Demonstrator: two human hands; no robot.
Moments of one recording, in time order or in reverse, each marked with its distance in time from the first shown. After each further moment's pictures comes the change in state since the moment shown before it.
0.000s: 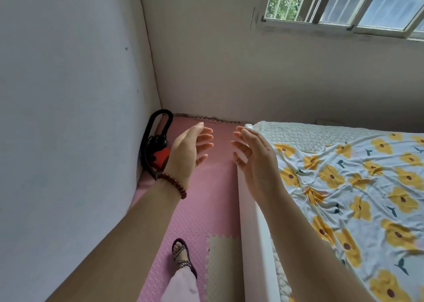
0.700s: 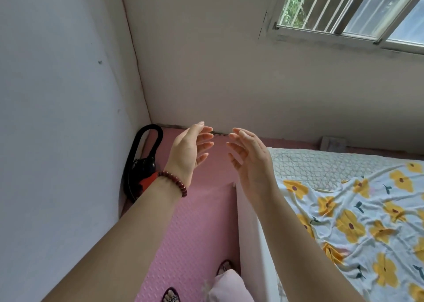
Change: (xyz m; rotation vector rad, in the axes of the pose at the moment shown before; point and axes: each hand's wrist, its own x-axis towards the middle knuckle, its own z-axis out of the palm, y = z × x) left_hand 0.308 0.058 0.023 -0.068 0.000 -0.095; right_hand 0.295 -0.018 0.067 -0.015 0.042 0.056
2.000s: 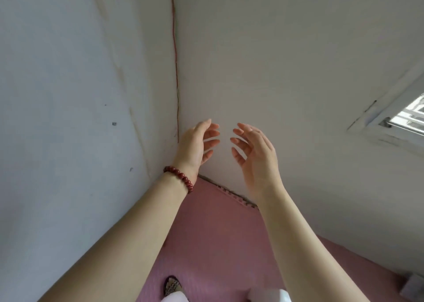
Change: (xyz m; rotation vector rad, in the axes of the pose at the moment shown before) left_hand 0.446 0.170 0.028 -0.105 0.353 0.122; right_hand 0.503 -0.067 0.153 -0.055 -0.375 0.086
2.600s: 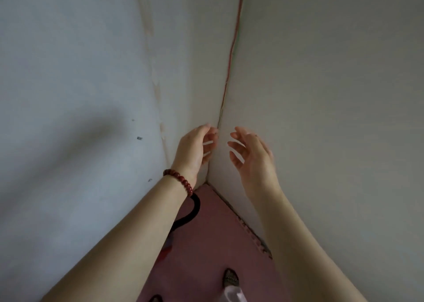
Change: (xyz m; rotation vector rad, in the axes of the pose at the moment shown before) left_hand 0.147 0.041 -0.012 -0.094 0.359 0.060; right_hand 0.189 0.003 0.060 -0.092 -0.343 0.167
